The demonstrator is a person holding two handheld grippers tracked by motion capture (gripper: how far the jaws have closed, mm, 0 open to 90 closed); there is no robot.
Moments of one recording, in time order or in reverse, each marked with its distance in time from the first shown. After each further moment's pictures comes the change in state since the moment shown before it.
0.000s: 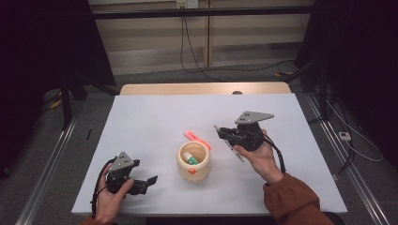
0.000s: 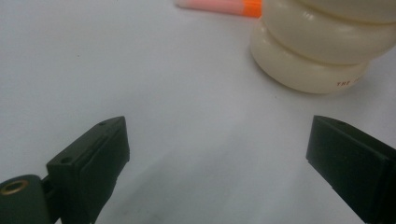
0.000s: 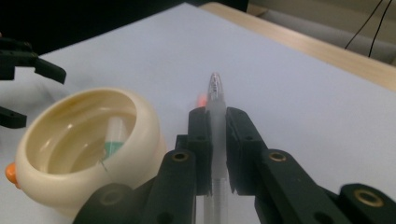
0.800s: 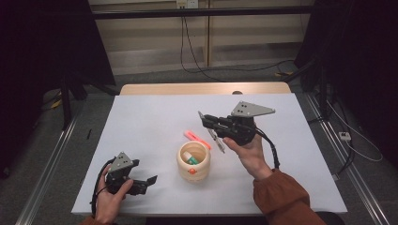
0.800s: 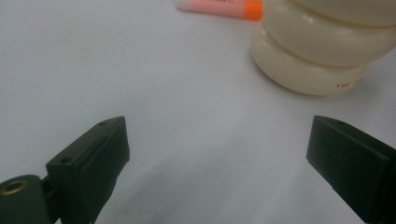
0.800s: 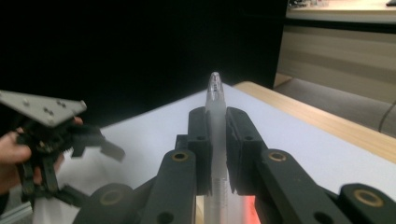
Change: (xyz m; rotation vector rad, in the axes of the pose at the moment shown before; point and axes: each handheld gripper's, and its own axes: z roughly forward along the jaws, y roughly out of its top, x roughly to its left) left arm -0.001 -0.001 -0.001 -0.014 0.006 0.000; right arm 0.029 0.044 -0.003 -0.269 0.127 0.005
